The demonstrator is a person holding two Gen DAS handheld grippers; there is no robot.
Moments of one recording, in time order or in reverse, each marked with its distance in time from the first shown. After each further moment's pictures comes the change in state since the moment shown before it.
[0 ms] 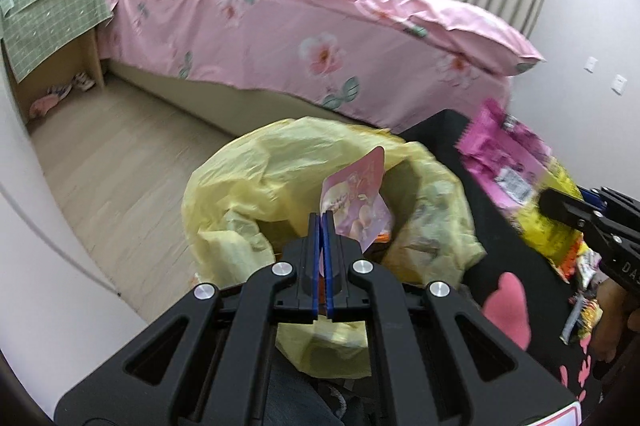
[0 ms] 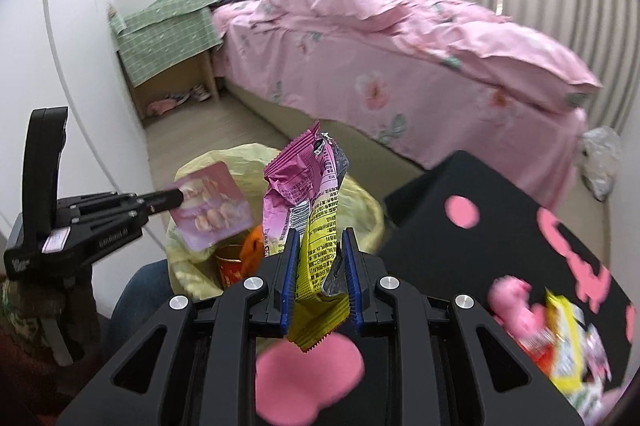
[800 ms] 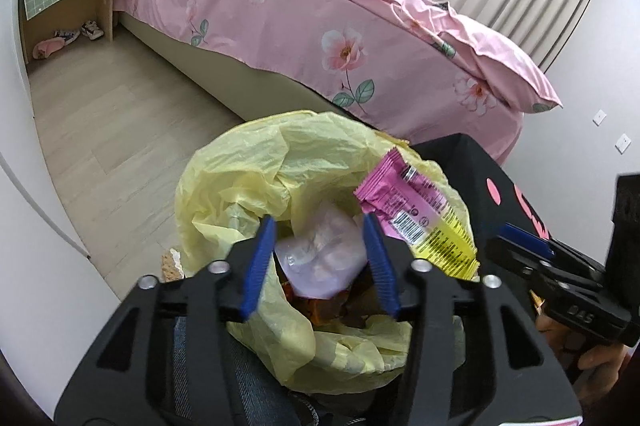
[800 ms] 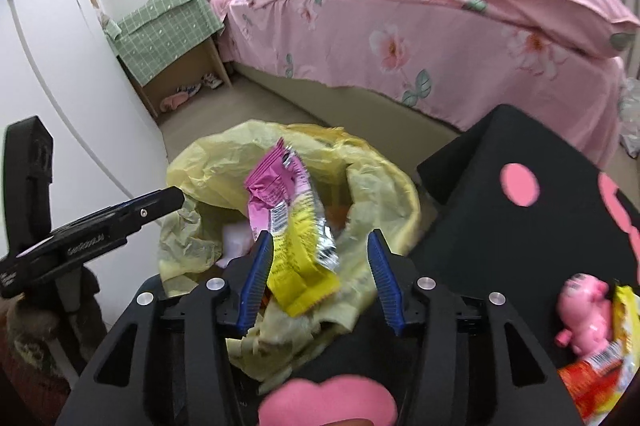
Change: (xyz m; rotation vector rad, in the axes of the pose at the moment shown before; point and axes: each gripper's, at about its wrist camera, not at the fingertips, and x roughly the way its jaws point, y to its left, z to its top) left arm 0.018 0.027 0.008 -0.187 0.015 -0.062; right arm 0.044 -0.019 0.000 0.123 0.083 0.092
